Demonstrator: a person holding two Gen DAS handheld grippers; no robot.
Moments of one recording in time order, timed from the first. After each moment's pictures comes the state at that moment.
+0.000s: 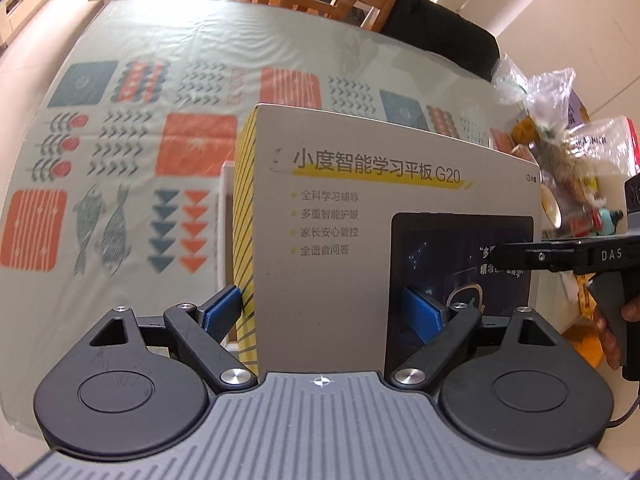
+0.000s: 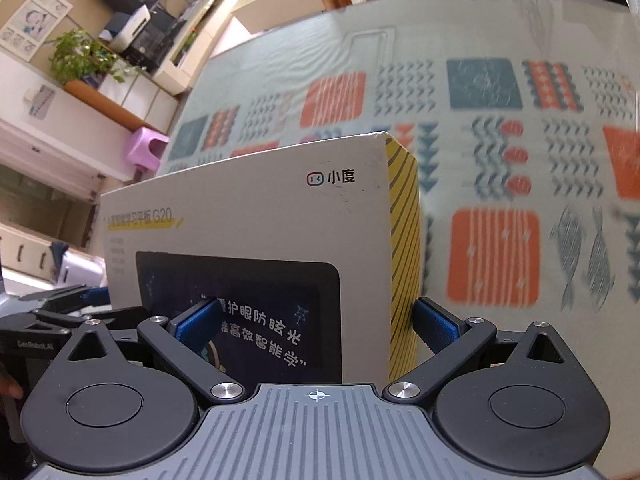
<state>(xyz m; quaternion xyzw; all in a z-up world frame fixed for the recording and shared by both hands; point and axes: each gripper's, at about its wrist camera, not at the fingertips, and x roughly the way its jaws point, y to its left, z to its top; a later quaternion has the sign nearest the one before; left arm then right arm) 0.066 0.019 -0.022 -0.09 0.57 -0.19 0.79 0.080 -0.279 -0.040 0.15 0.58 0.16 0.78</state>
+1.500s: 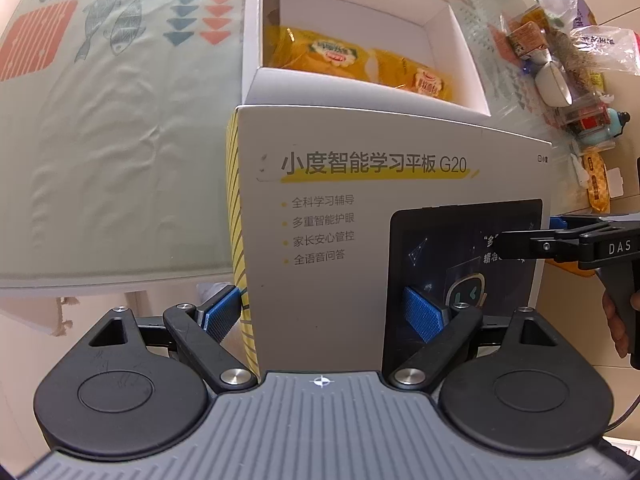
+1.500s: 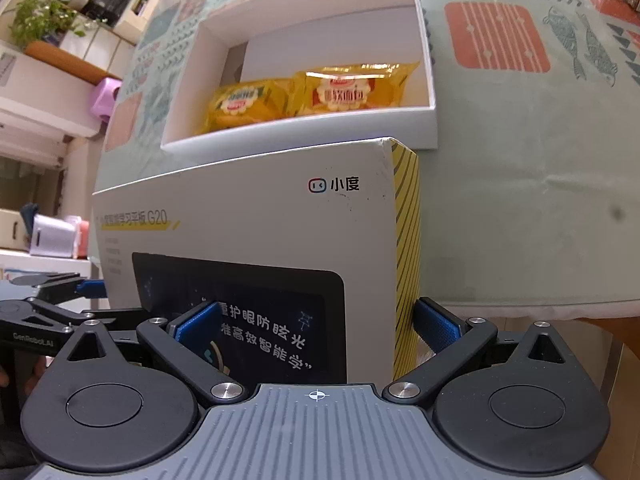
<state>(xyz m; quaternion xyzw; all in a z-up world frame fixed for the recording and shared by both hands) -0.055 0.059 -0.107 -0.07 0.67 -0.21 0.70 -0.061 -0.228 -0.113 0.15 0.66 0.12 0.73</state>
